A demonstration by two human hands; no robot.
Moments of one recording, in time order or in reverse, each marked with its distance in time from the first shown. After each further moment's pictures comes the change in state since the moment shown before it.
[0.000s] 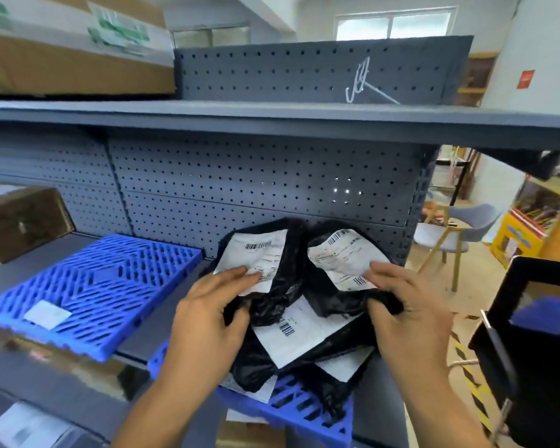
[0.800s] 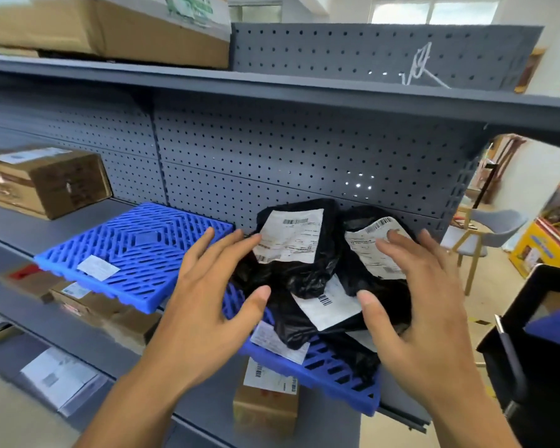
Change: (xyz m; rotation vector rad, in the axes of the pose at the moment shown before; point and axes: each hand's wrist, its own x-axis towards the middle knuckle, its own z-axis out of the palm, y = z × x) left_hand -0.032 0.016 -0.073 0.099 -0.135 -0.018; right_hand -0.024 -0.076 -0.017 -0.141 -0.276 -0.249
